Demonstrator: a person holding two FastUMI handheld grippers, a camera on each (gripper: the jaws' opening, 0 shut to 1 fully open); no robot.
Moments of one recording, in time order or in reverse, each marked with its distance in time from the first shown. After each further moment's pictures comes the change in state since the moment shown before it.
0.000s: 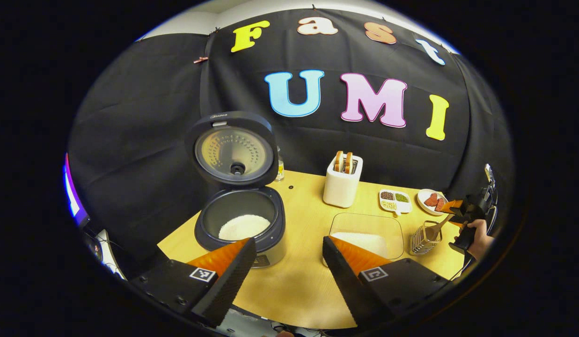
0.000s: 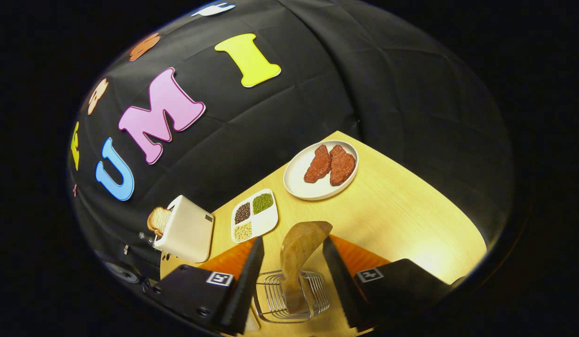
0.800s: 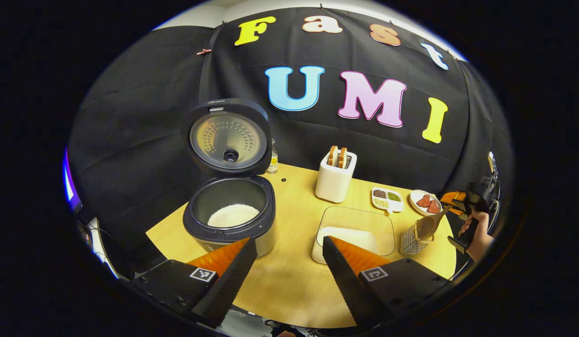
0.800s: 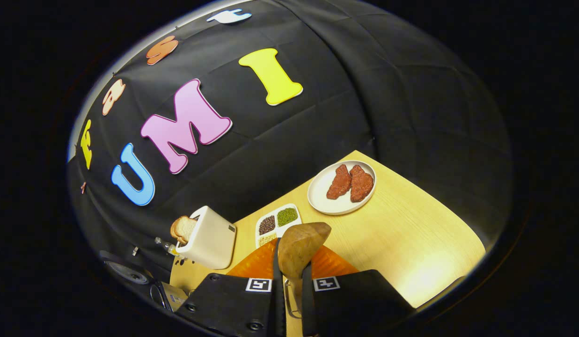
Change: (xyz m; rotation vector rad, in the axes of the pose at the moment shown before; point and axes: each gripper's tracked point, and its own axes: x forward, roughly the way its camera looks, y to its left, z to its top) left arm 0.002 -0.007 -0.017 -0.058 0.016 -0.047; right arm -0.054 0.058 0.036 -0.064 -0.143 0.100
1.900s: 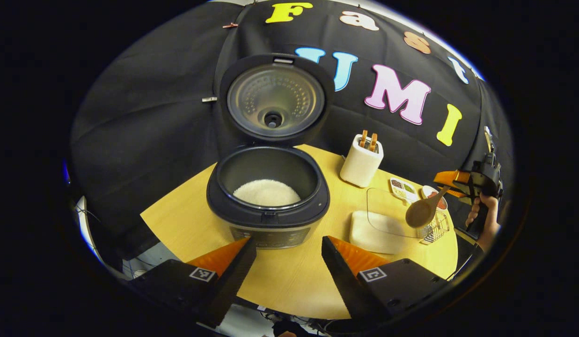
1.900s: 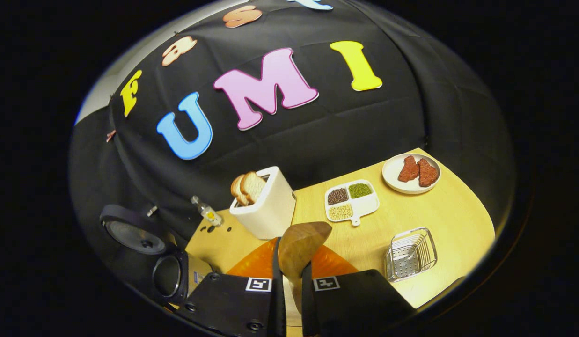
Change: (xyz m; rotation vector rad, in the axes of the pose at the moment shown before) left arm 0.043 0.122 -0.069 -0.107 0.119 -0.052; right arm -0.028 0.162 -0.131 -0.269 0.159 0.175
